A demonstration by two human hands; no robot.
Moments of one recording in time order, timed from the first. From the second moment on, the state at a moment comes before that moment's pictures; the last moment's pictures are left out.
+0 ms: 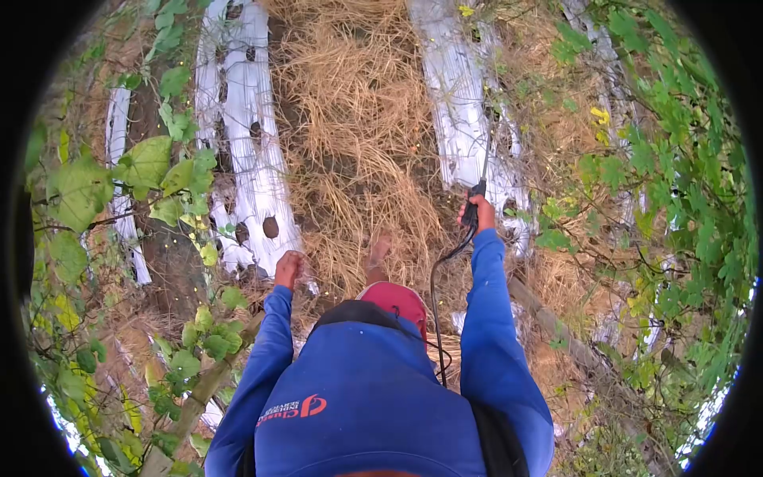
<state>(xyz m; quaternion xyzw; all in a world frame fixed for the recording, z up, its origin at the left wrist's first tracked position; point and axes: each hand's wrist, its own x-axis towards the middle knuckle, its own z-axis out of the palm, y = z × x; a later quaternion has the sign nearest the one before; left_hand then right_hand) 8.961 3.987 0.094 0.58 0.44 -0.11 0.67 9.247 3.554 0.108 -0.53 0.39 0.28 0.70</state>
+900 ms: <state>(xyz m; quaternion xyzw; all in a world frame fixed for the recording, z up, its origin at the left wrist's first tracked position) 9.057 4.048 0.101 0.61 0.44 -0.11 0.65 9.263 3.560 0.111 -0.49 0.40 0.28 0.72</state>
